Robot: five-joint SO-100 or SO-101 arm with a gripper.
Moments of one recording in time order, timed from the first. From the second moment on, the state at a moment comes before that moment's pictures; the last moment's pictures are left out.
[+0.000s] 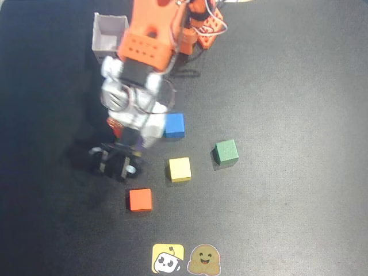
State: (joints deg) arm 16.3 103.0 118.6 61.7 86.6
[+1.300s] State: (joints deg) arm 19.0 101.9 120.7 62.4 79.9
